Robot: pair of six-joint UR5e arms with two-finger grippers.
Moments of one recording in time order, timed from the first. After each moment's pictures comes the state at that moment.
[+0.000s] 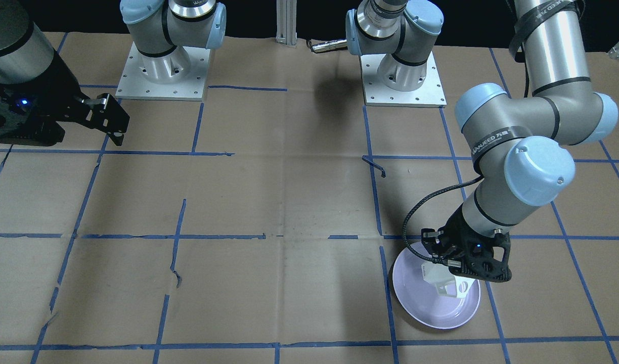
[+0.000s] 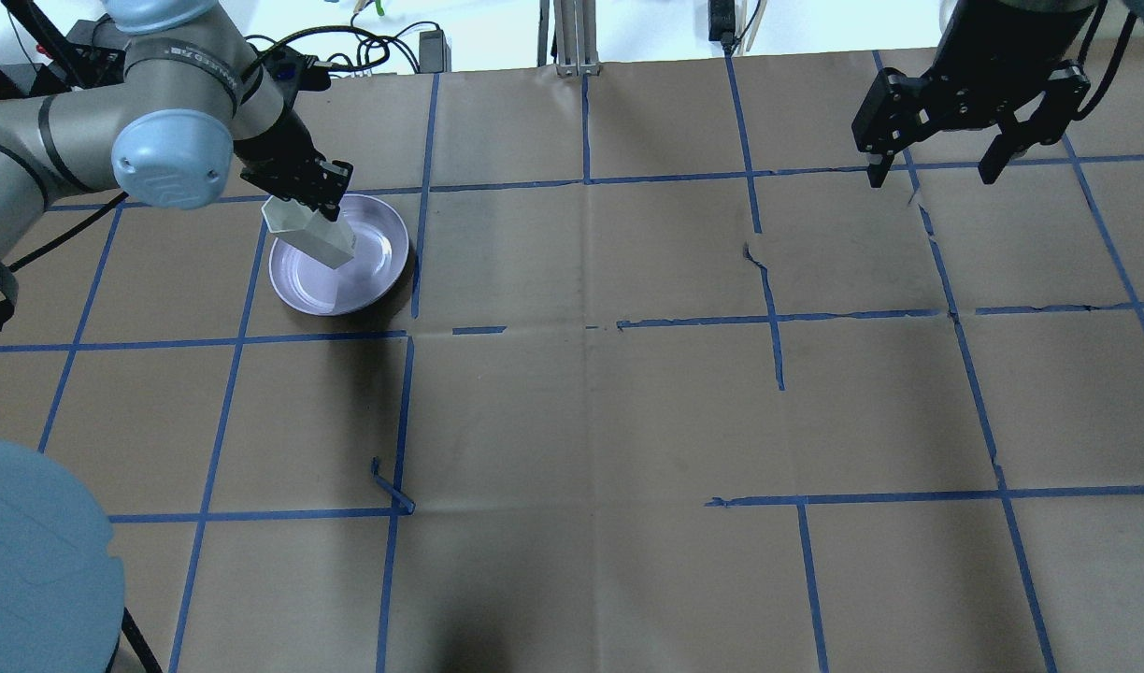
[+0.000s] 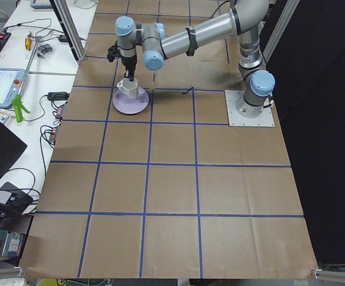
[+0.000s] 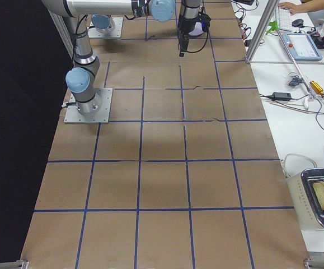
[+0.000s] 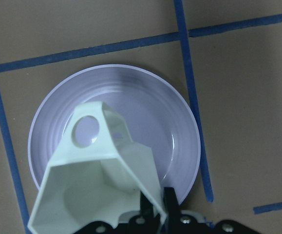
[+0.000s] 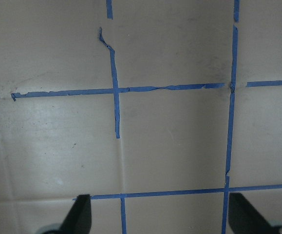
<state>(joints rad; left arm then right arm) -1.46 -1.99 -1.57 -1.10 1.54 0.28 1.47 -1.48 1.43 -1.44 -1.60 -0.06</state>
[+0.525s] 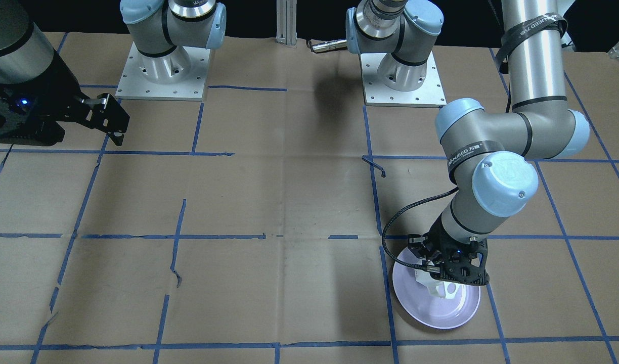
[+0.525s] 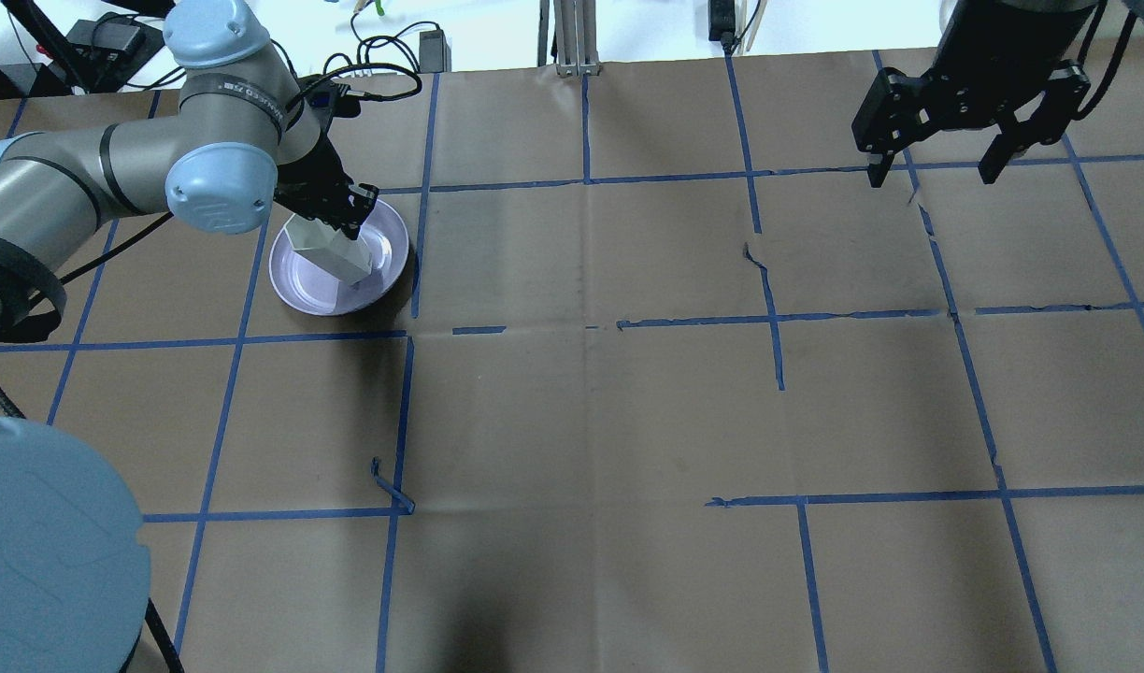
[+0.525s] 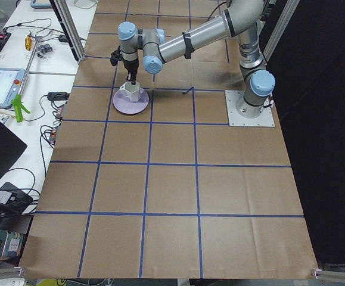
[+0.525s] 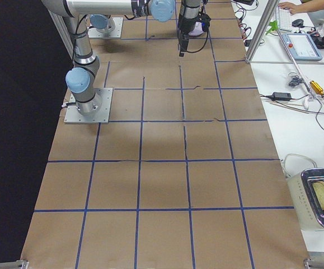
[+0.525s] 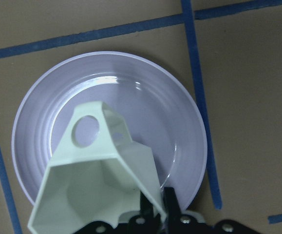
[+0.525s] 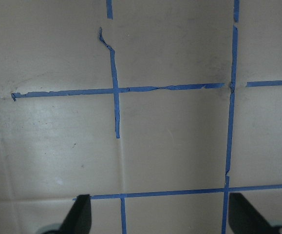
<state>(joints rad) -1.49 -2.01 -1.61 -1.06 1.60 0.25 1.47 -1.48 1.43 -1.44 -1.60 -0.06</state>
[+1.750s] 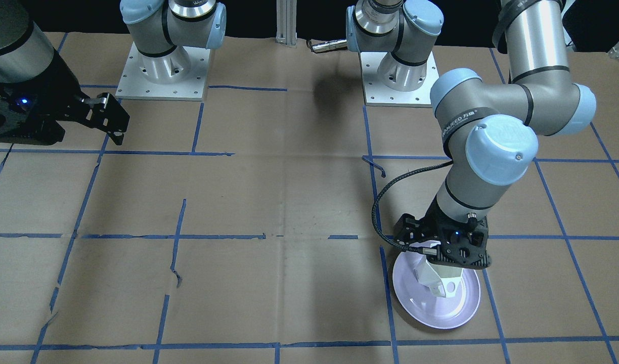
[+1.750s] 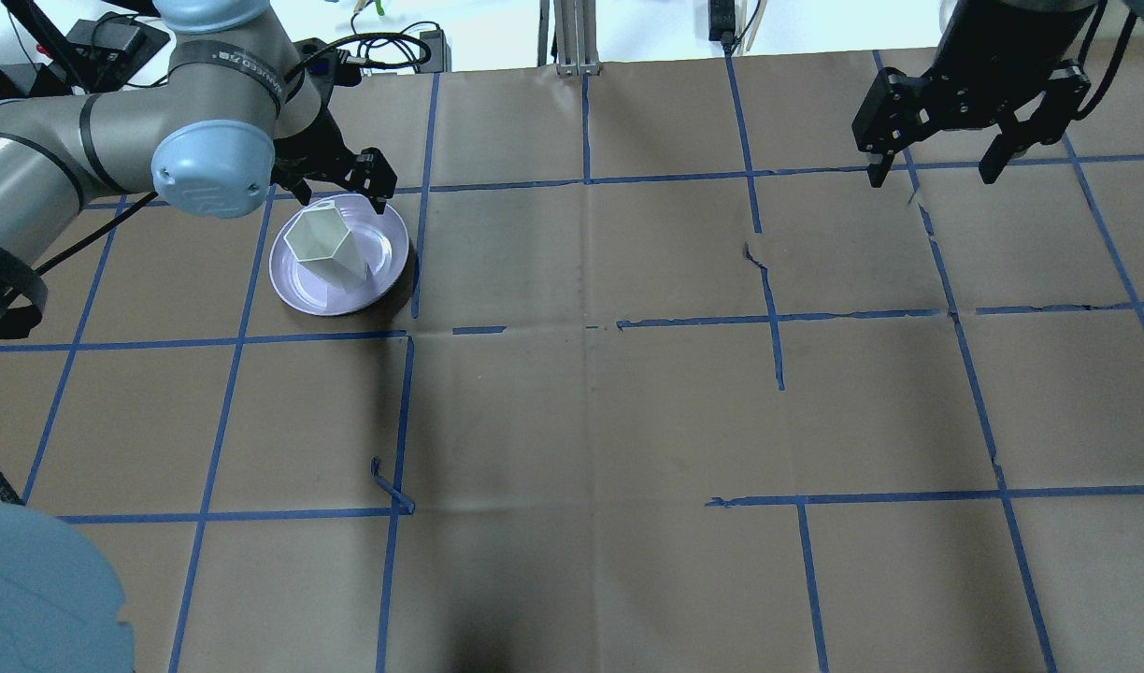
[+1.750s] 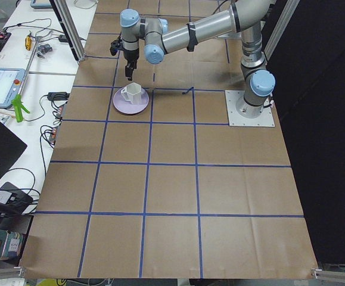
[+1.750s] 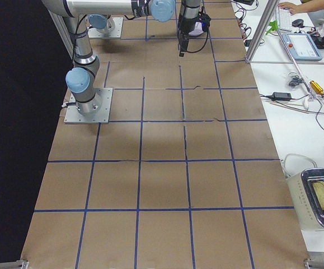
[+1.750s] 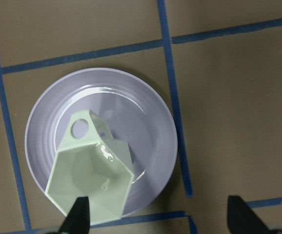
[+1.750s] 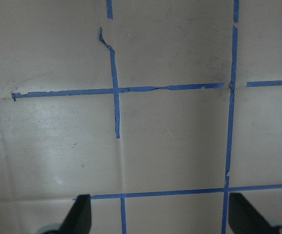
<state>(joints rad) -1.55 -1.89 -1.57 -1.14 1.61 0.17 1.47 -1.48 1.43 -1.44 -1.60 -0.06</state>
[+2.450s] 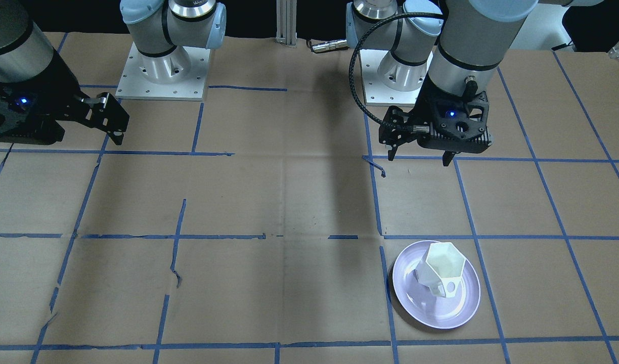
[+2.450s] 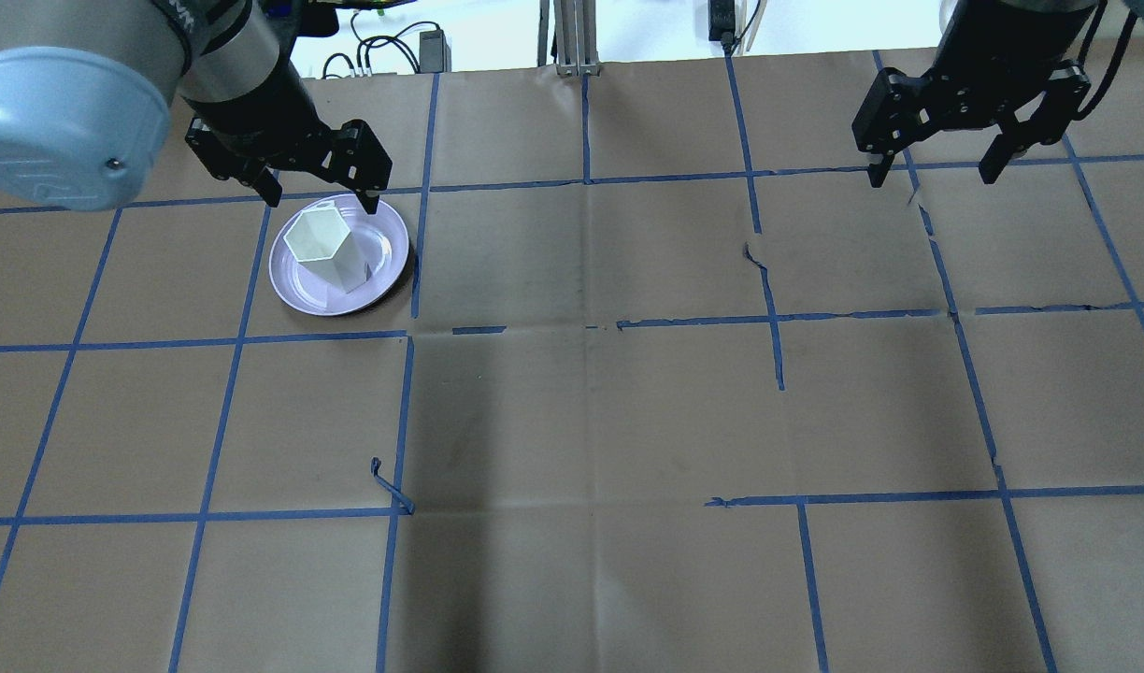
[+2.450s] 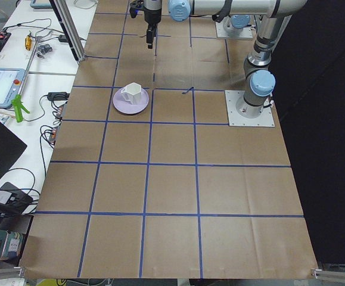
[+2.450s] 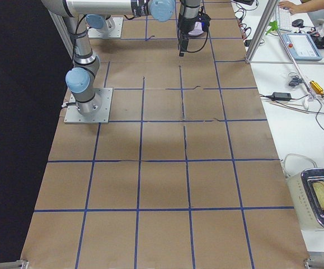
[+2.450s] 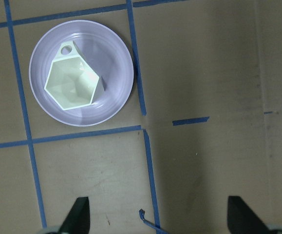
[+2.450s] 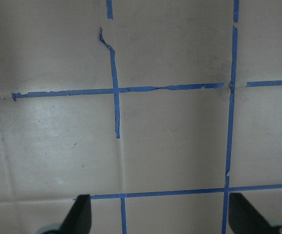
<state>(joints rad) -1.59 -1.63 -1.55 -1.48 1.58 0.10 1.47 -1.48 1.43 -1.44 -1.60 -0.06</state>
